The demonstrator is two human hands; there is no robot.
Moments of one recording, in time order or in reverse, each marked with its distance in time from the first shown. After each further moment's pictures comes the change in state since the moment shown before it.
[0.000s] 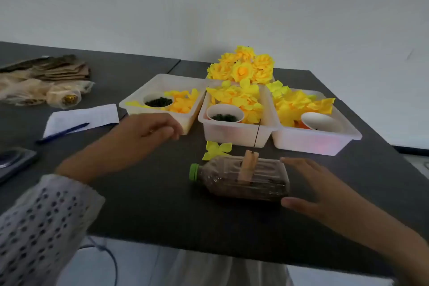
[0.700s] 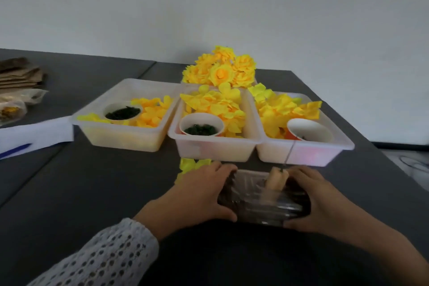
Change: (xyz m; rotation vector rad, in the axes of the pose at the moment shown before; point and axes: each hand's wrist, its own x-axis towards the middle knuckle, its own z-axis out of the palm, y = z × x) left_hand 0.086 0.010 0.163 0.260 -0.323 0.066; right_hand 0.059 0.080 0.005 -0.063 0.039 -0.099
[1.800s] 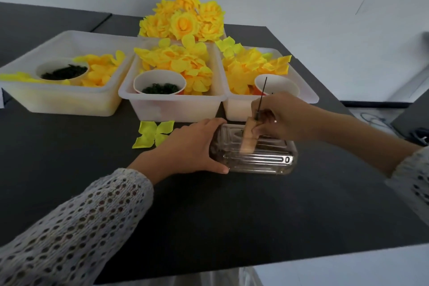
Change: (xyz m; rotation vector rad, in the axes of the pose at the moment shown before) left_hand 0.062 0.025 0.038 -0.046 -0.075 -0.012; right_hand 0.044 0.021 -0.050 -0.136 -0.045 -0.132
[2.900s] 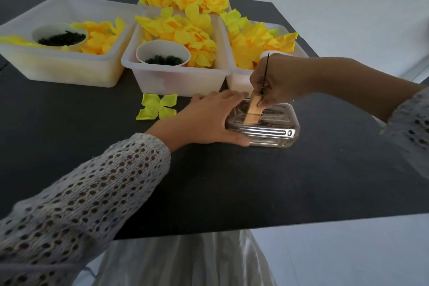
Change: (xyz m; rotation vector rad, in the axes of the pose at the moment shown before) left_hand 0.007 0.016 0.002 0.027 0.032 0.145; right_hand 0.028 -0.030 -0.025 -0.191 -0.246 0.068
